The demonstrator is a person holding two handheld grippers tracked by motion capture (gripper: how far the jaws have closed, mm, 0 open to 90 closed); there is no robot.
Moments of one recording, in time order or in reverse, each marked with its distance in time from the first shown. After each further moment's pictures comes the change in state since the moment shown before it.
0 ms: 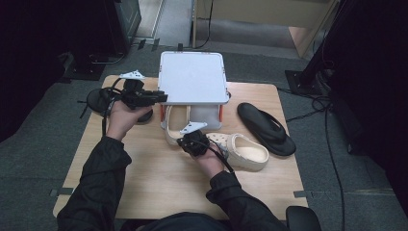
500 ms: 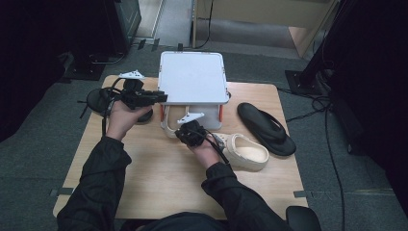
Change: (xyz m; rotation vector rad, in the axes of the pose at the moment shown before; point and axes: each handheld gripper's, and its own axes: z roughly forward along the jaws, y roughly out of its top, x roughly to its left) left arm 0.001 0.000 0.000 0.002 -0.012 -0.011; right arm -0.016 0.023 0.015 -0.005 -0.012 0.041
